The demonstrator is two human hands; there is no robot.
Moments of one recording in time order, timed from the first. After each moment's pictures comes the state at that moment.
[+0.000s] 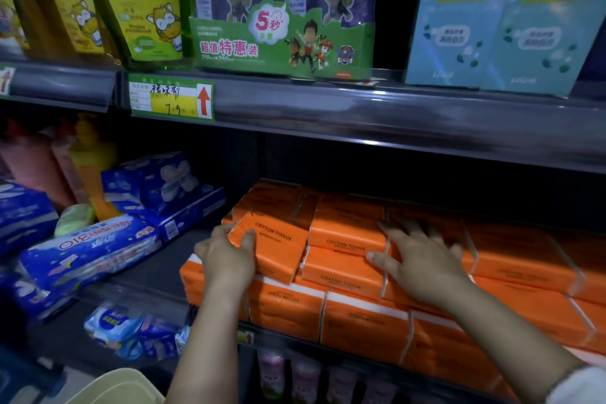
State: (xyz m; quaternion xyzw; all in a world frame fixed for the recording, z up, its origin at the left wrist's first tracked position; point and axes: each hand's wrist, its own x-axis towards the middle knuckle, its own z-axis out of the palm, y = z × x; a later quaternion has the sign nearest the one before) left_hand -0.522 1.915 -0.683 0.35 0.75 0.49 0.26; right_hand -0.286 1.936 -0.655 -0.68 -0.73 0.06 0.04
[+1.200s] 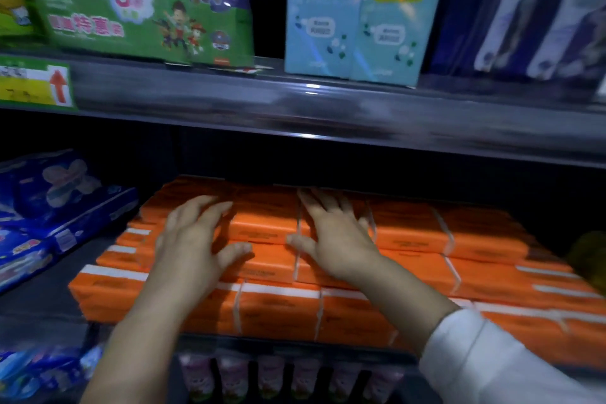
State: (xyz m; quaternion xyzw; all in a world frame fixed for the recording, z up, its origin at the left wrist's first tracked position) left_hand -0.477 1.914 -0.676 0.70 0.63 0.33 0.02; right_hand -0.271 1.936 -0.651 -0.62 -0.77 0.03 0.13
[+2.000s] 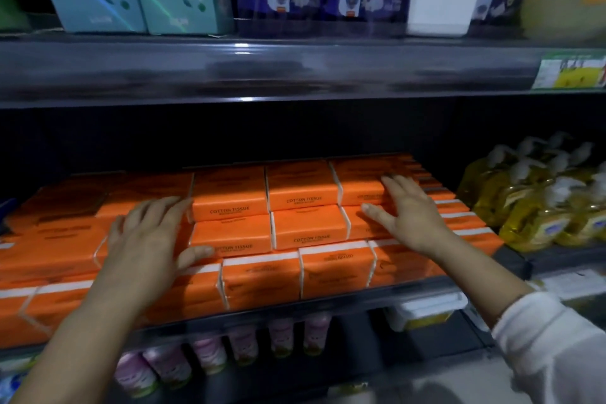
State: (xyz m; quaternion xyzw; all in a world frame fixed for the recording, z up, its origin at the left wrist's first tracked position) left_hand -0.399 1.919 -0.699 0.81 0.56 0.18 -0.08; right_hand -0.036 1.871 -0.680 -0.76 -0.62 0.04 0.20
